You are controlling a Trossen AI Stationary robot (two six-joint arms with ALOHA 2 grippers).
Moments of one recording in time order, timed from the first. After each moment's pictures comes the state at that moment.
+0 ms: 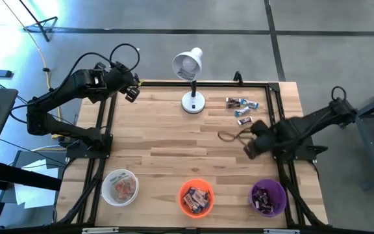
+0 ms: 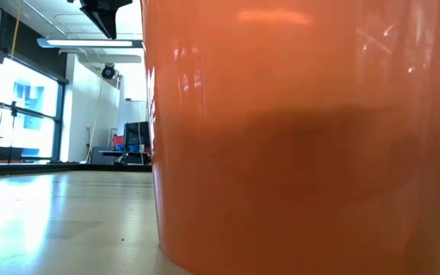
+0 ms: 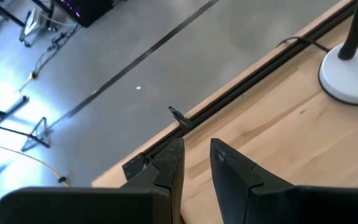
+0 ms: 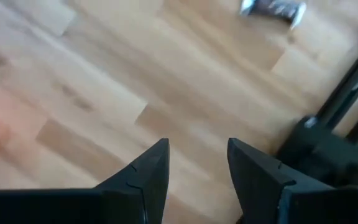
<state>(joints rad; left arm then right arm) 0.36 1.19 1.51 -1.36 -0.74 -0.34 0.40 1.17 1.12 -1.44 0.23 1.36</state>
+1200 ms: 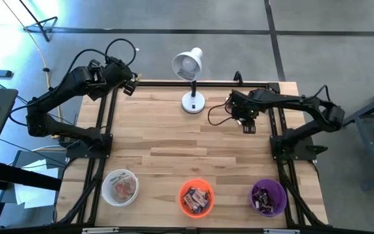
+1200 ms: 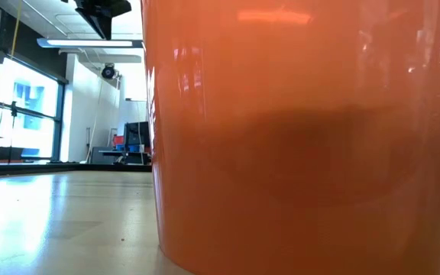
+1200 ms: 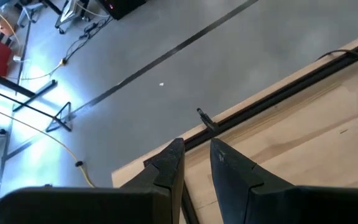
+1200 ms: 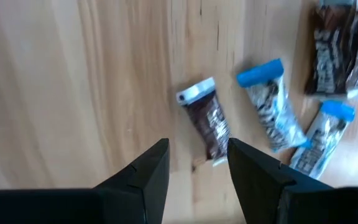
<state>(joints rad) 0.44 1.19 1.51 -1.36 -0.82 -0.37 -0.49 1.40 0.90 -1.01 0.10 -0.44</state>
